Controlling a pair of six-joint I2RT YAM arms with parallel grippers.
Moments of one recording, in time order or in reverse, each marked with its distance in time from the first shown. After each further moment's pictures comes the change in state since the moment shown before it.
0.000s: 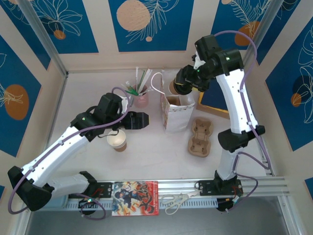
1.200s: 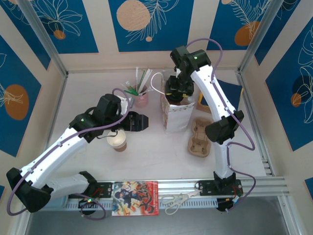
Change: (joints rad) left arm -0.002 -0.019 -0.007 -0.007 0.022 0.050; right arm 0.098 0.185 -0.060 0.000 0.135 -0.067
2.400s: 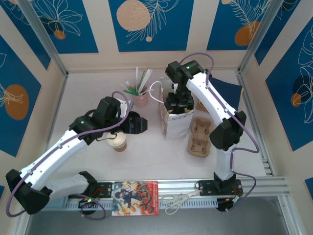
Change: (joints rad) left arm 0.000 -0.026 -0.049 0.002 0.000 -0.004; right arm 0.077 -0.139 -0.357 0.000 -0.002 -0.034
